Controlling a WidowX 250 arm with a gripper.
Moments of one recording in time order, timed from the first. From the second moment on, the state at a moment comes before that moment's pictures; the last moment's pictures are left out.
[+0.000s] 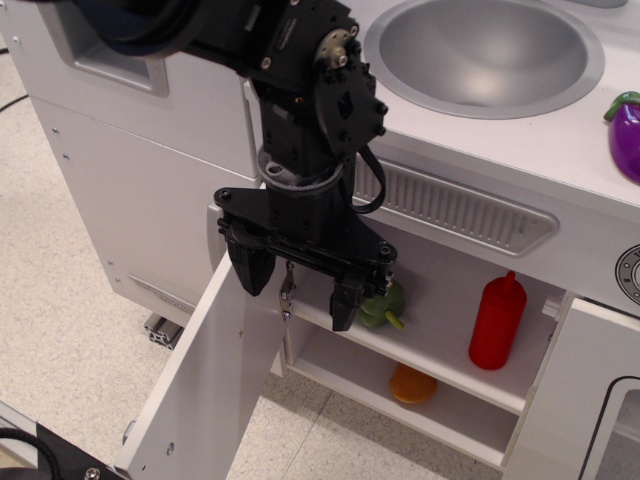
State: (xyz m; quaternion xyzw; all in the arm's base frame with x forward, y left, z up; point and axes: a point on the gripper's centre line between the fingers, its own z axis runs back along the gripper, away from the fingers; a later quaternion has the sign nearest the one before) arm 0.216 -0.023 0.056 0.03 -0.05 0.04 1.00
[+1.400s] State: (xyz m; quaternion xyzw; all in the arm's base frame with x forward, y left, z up) arm 0.218 0.032 0.010 0.01 -0.07 0.06 1.00
